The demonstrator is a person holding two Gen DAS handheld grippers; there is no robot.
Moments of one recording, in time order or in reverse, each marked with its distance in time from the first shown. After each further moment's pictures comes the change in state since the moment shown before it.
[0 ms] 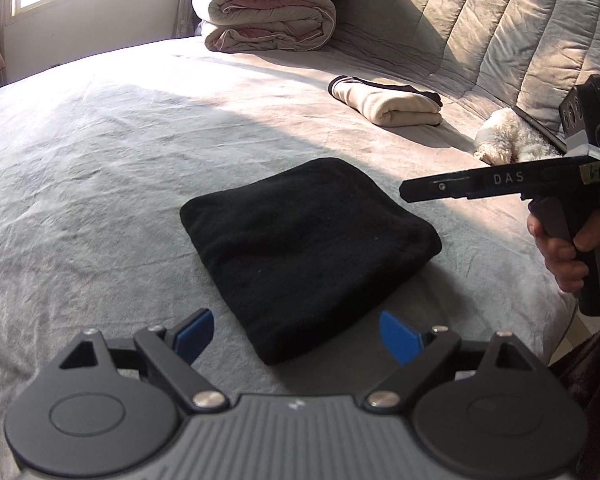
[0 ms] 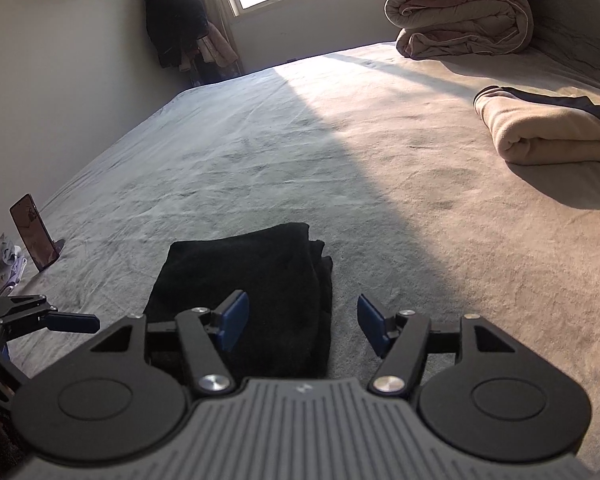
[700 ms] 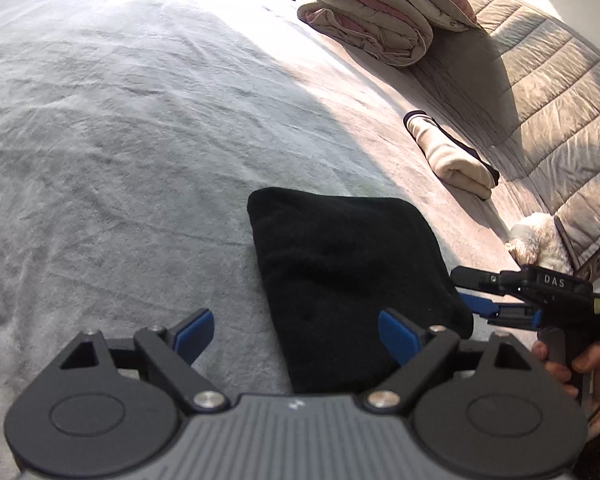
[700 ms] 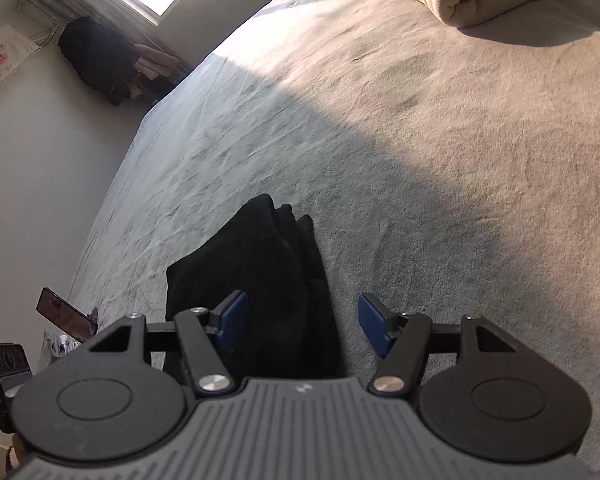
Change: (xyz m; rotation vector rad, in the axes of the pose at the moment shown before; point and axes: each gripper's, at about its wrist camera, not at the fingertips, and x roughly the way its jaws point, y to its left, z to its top) left arm 0.030 0.076 0.012 -0.441 0.039 -0.092; right arm 0.025 -0.048 -0.003 0.469 0.142 0.108
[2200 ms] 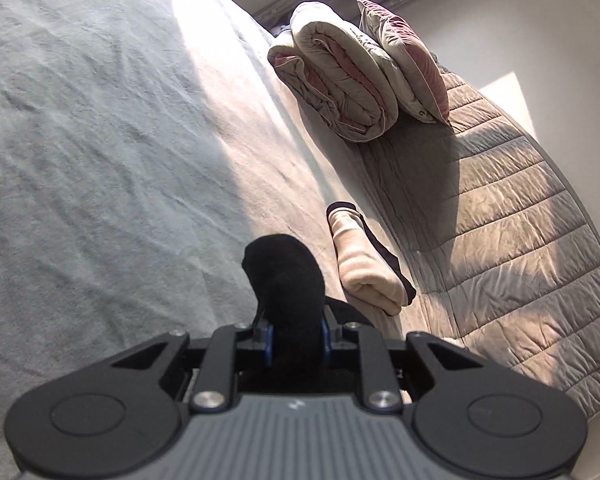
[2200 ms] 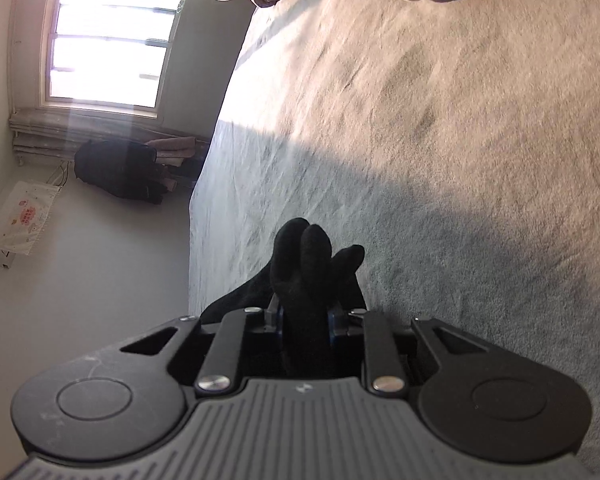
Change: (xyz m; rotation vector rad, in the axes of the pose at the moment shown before) left arm 0.067 -0.052 0.090 -0.246 -0.133 -0.295; right arm -0.014 -0.024 0.060 0.411 -0.075 0.254
